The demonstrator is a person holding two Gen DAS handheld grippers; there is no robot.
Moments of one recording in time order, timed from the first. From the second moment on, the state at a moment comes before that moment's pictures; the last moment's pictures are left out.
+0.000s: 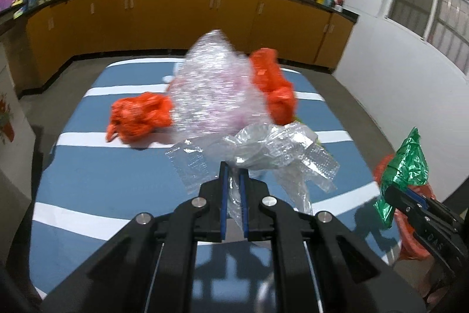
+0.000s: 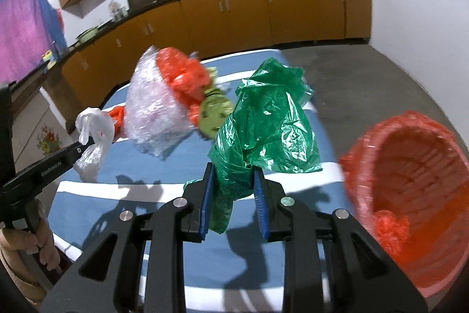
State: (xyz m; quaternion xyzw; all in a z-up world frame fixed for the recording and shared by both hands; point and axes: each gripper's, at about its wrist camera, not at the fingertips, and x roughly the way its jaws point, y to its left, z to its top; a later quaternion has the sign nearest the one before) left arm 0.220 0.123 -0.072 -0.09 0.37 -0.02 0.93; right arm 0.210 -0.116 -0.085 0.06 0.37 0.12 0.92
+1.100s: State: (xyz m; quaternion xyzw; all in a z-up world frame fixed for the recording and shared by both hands) left arm 0.217 -0.090 -0.051 -0.03 0.36 -0.24 0.90; right arm 0.144 -0.305 -0.075 0.13 0.33 -0.06 0.93
